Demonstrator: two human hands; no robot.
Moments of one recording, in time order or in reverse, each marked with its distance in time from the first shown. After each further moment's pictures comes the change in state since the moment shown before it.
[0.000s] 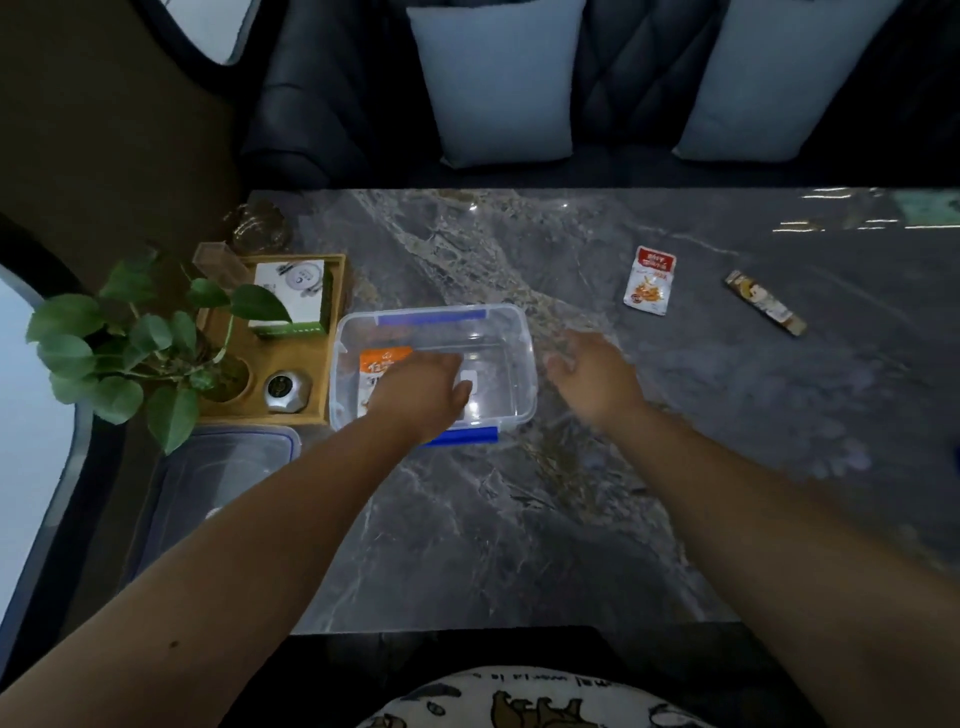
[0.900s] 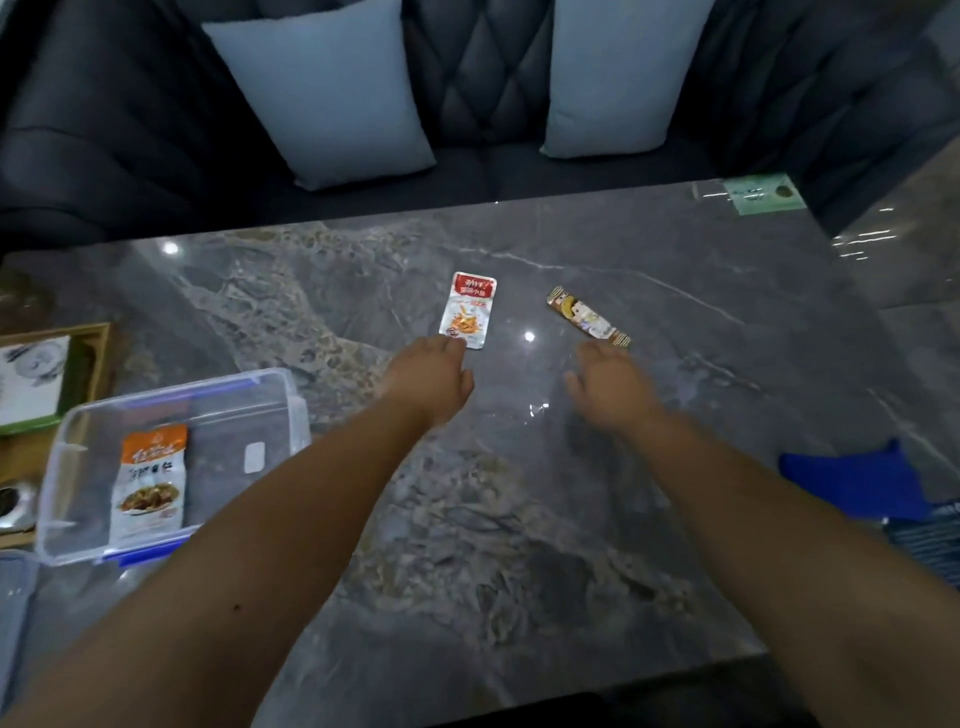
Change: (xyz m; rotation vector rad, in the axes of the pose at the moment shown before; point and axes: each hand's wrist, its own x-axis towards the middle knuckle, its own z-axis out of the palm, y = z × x) left_hand 0.177 0.239 0.063 0.106 -0.057 0.114; right_hand 0.045 0.261 -0.129 -0.232 -0.022 0.059
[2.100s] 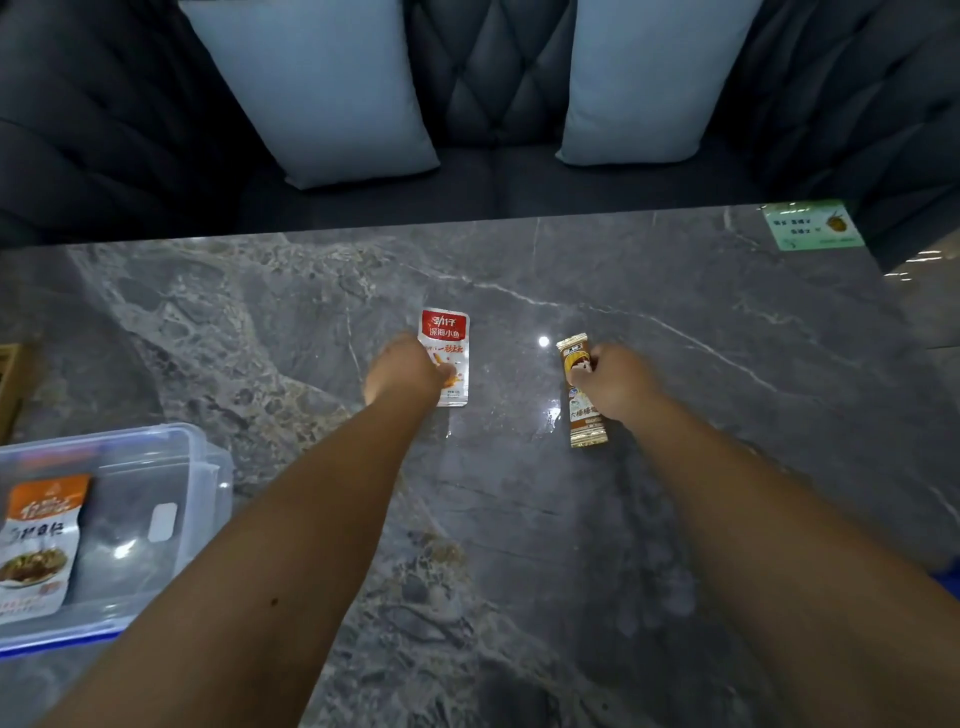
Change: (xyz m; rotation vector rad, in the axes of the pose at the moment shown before) left_hand 0.123 0.007 0.034 -0.468 0.009 -0.665; right_hand 0.131 0.064 0.011 0.400 -0.100 0.231
